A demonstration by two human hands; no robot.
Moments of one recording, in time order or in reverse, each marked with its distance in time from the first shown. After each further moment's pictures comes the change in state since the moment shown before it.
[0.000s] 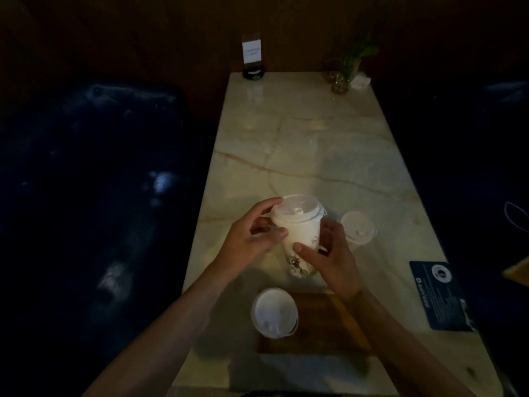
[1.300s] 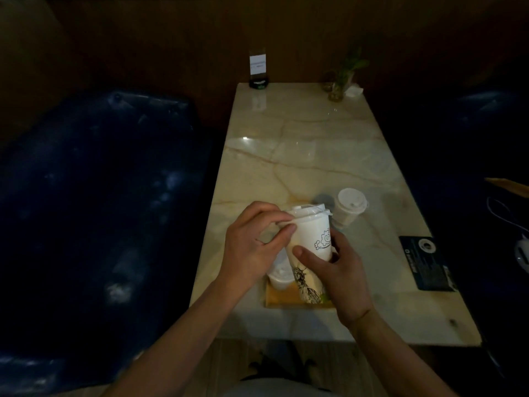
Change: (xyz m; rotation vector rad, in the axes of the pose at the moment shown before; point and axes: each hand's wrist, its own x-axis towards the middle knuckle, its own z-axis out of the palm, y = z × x) left_hand -0.139 0.057 0.016 0.422 0.322 0.500; right_hand -0.159 -0.049 0.025 0.083 0.094 0.022
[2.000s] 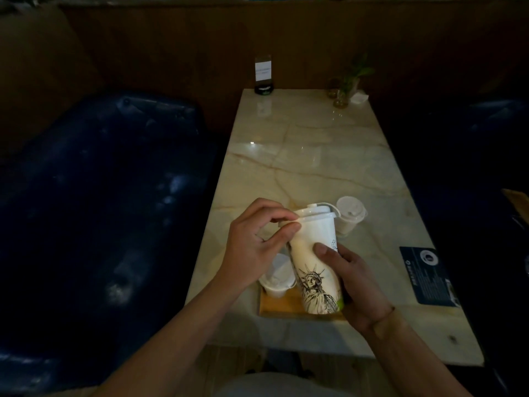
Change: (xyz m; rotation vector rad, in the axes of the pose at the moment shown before) left_hand 0.017 0.011 0.017 -0.134 -0.051 -0.005; right_hand 0.017 -0.013 -0.042 0.389 -0.292 0.273
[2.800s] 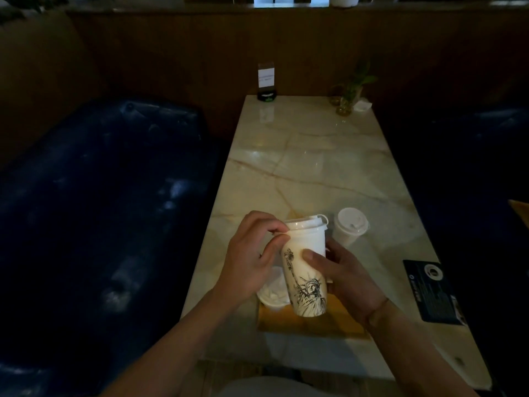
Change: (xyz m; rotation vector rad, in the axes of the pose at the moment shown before) left_hand 0.004 -0.021 0.004 0.179 0.002 -0.033; right_hand 0.038 -0.013 -0.002 -0.266 -0.026 -0.002
